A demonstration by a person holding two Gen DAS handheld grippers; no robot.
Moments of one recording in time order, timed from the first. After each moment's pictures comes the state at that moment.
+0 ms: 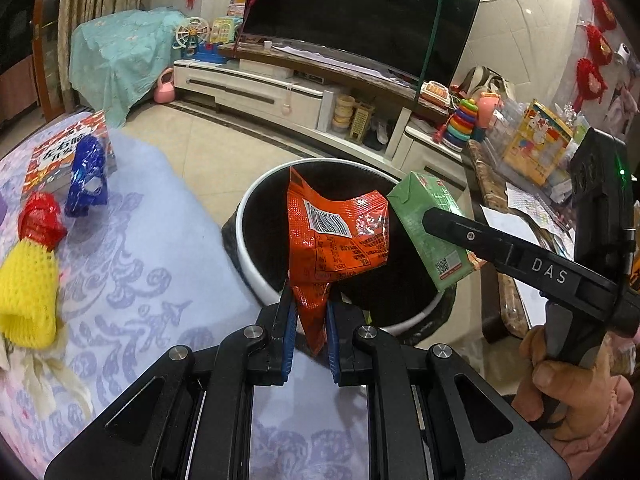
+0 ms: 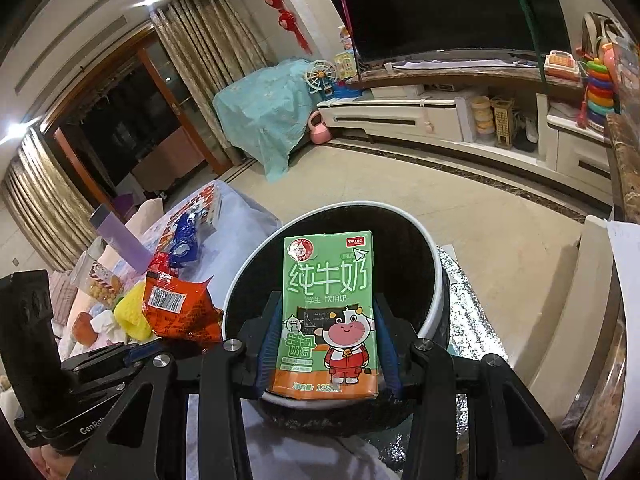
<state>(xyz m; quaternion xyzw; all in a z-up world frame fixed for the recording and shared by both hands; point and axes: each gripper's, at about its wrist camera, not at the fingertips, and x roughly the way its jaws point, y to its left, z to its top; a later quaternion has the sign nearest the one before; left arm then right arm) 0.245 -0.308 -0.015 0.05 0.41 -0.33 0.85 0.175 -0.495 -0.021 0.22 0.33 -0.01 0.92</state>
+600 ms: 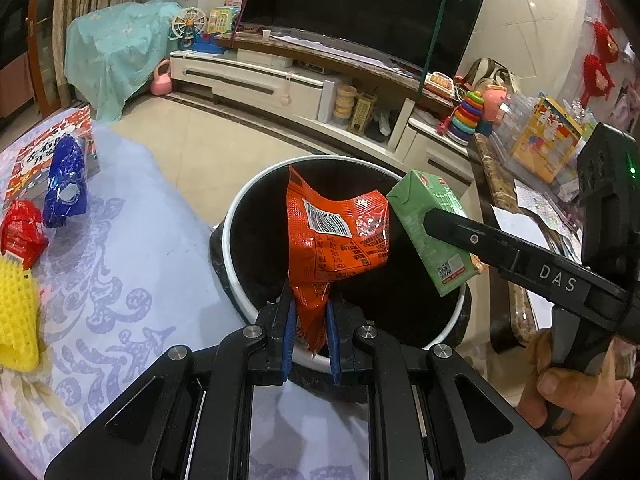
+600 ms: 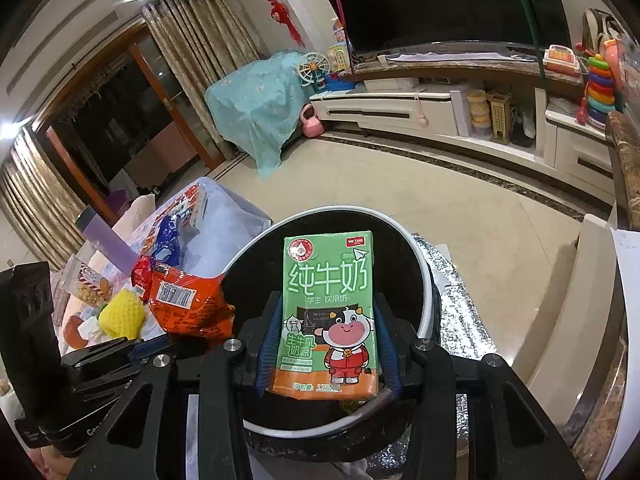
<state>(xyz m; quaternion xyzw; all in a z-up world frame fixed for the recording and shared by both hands) 0.267 -0.326 -0.026 0.06 0.42 -0.33 0.84 0.194 -0.508 -0.029 0.22 0.34 -0.01 0.91</state>
